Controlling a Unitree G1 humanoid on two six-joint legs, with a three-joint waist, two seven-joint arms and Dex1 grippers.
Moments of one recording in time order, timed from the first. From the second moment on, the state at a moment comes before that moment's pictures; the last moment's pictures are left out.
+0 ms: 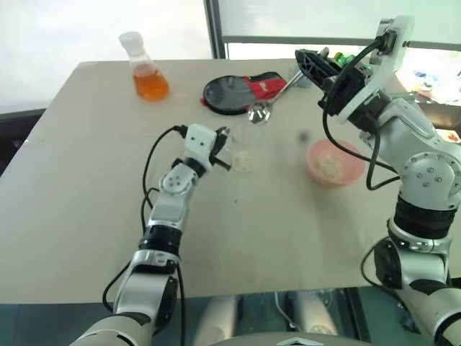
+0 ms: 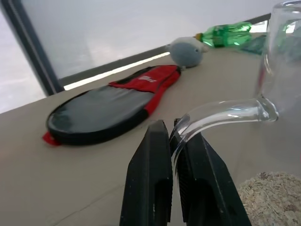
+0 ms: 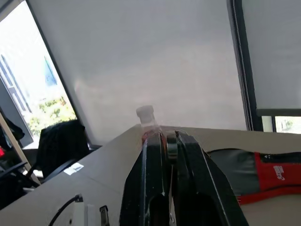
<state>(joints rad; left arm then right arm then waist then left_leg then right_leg) -0.62 0.28 0.00 0.49 -0.06 -0.20 -0.48 -0.81 -0.35 -0.16 -0.33 0.90 0.89 0.19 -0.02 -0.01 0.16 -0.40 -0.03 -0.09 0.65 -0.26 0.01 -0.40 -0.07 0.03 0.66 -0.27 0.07</state>
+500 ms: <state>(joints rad) -0.67 0.25 -0.06 0.52 -0.05 -0.21 -0.58 -0.71 -0.41 0.19 -0.26 0.51 0.73 0.34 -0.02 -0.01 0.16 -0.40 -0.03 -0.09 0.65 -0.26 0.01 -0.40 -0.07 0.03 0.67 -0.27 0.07</state>
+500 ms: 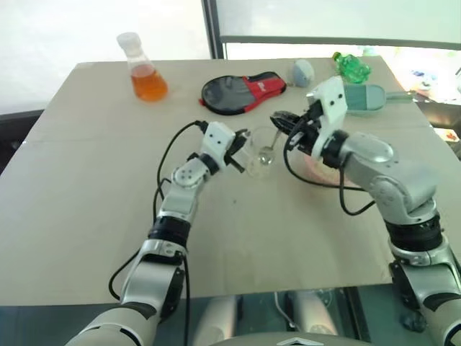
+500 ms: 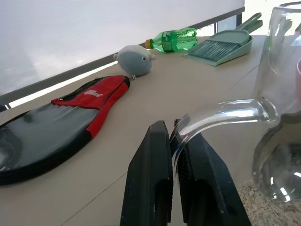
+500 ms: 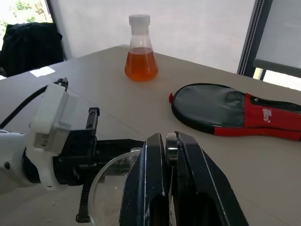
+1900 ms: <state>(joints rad) -0.68 0.24 -0.08 0.58 -0.04 -0.29 -0.57 -0.81 -0.23 -0.26 -0.33 0.83 1.19 0.06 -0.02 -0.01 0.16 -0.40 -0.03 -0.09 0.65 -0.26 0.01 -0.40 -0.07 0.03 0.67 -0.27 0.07</state>
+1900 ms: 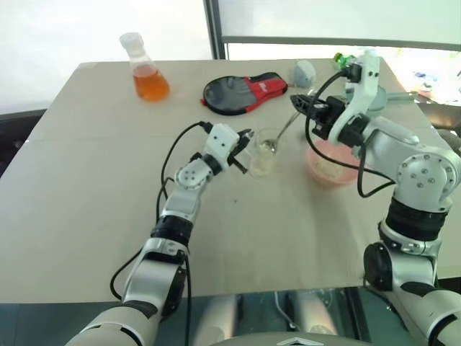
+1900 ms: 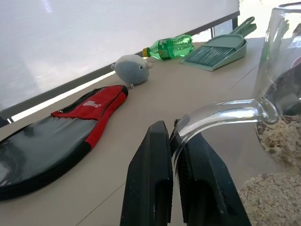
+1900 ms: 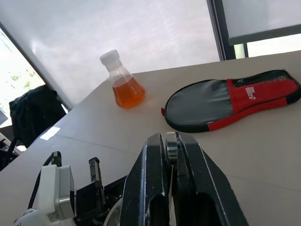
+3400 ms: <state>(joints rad) -0.67 0.19 -0.04 0.71 -0.08 -0.38 -0.57 -0.62 -0.21 -0.49 -0.21 1.74 0.92 -0.74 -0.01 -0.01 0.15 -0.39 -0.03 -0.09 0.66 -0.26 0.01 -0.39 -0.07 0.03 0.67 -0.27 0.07</state>
